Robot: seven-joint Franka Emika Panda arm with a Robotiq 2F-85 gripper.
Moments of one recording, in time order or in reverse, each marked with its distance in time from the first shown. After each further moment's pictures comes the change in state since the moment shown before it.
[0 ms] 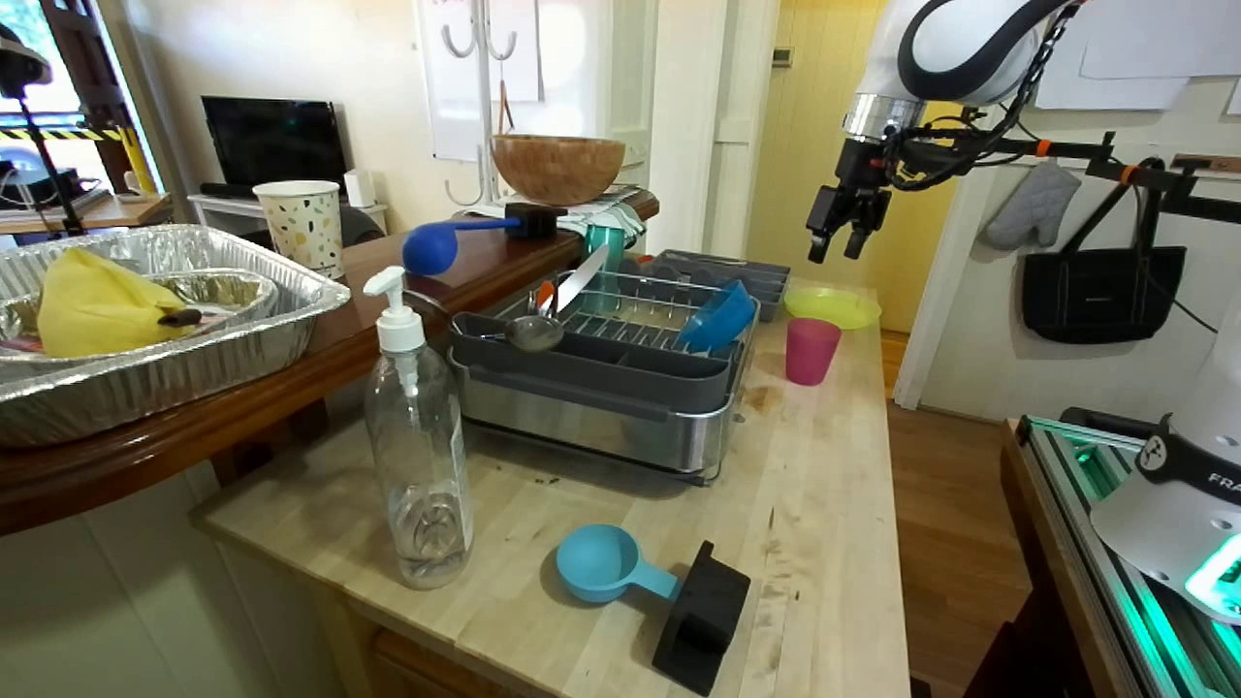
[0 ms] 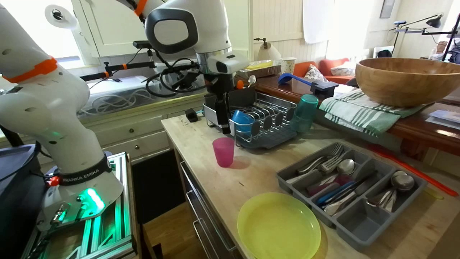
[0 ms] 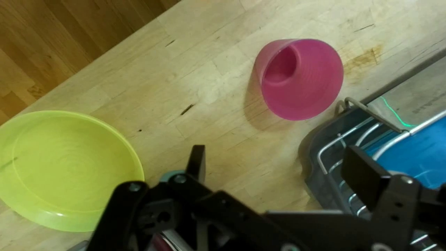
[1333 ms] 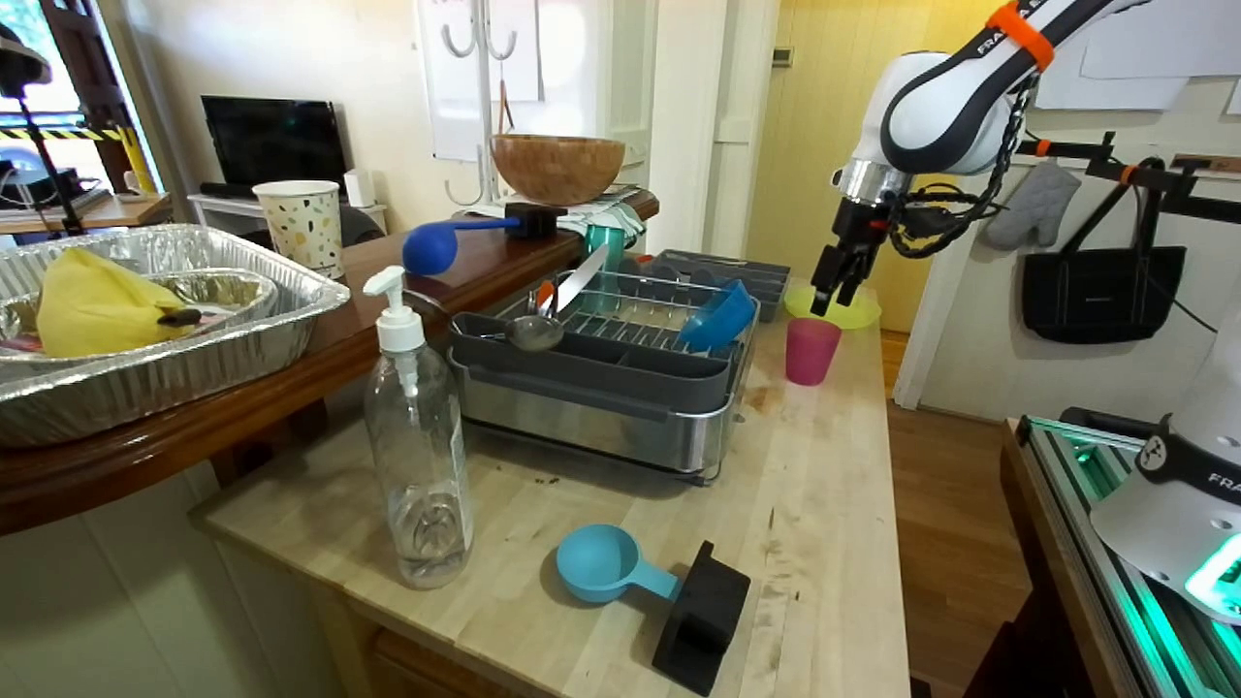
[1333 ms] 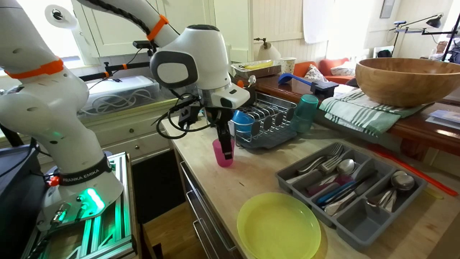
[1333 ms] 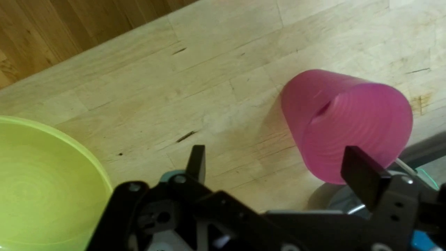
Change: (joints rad) arm 0.024 0.150 -0.049 -0.090 0.098 0.224 -0.280
